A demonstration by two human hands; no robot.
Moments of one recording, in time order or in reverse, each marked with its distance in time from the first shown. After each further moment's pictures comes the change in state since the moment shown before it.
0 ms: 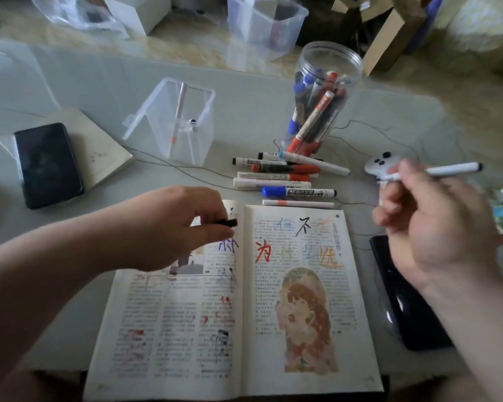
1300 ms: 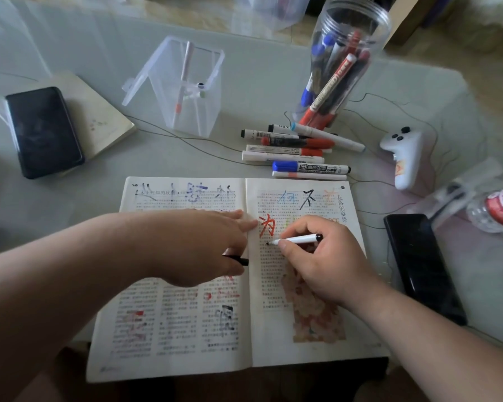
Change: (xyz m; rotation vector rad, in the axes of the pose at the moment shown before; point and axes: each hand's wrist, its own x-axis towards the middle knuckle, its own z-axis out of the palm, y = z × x) left_hand 0.002 0.013 0.035 0.185 -0.556 -0.047; right_hand -0.048 0.090 0.016 -0.885 -0.478 -0.001
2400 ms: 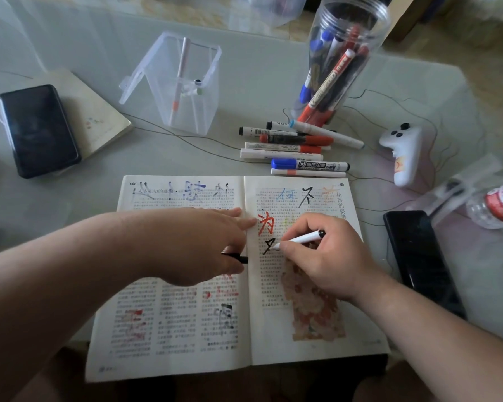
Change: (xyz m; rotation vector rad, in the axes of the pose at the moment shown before) left_hand 0.000 0.002 0.000 -0.018 0.003 -0.011; right_hand 0.001 -0.006 -0.008 0.041 -0.072 0.062
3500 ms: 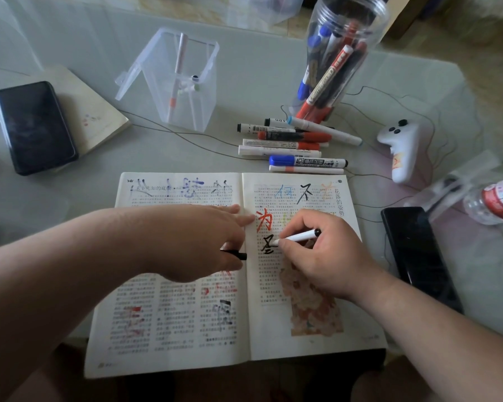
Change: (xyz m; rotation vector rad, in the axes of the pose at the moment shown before) left_hand 0.001 0.000 0.001 0.011 0.007 0.003; right_hand -0.002 0.002 0.001 -0.029 -0.025 -0.009
